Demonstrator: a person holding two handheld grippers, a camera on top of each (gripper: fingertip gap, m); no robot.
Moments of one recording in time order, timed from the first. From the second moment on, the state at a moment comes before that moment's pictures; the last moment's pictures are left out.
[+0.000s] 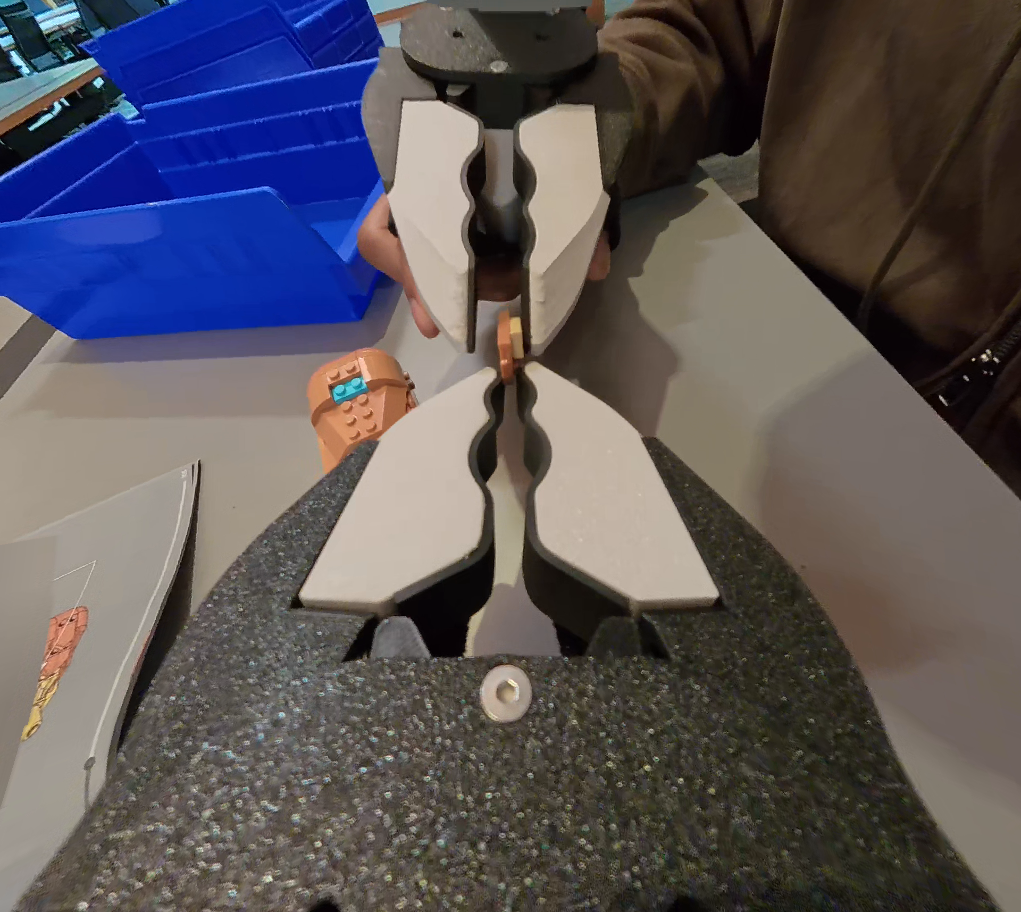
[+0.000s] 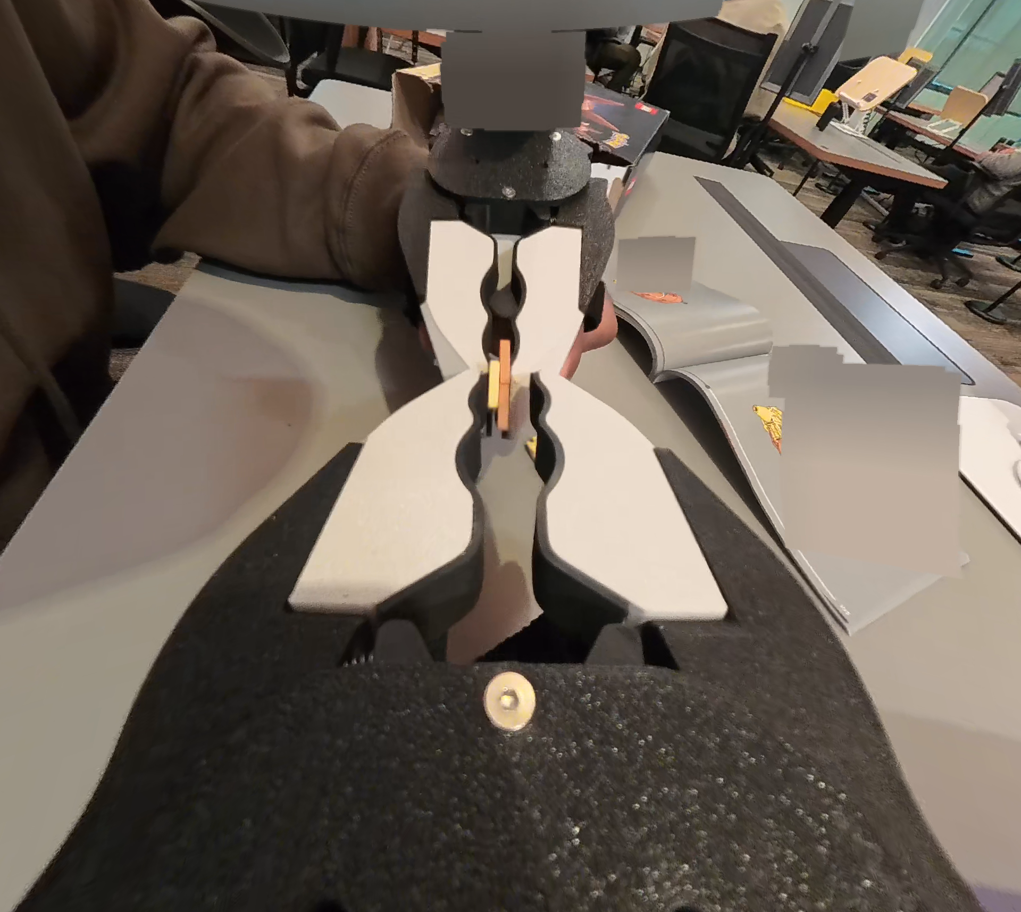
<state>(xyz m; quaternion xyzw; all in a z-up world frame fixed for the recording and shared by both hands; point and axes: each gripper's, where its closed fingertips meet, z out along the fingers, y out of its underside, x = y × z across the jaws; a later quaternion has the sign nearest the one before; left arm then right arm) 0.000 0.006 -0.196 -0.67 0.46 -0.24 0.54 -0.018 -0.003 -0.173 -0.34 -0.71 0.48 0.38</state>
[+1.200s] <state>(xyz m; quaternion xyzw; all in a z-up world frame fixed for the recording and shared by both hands) -0.008 0.026 -0.167 -0.66 0.32 -0.32 0.60 -0.023 0.026 -0.148 -0.44 -0.50 0.70 0.26</state>
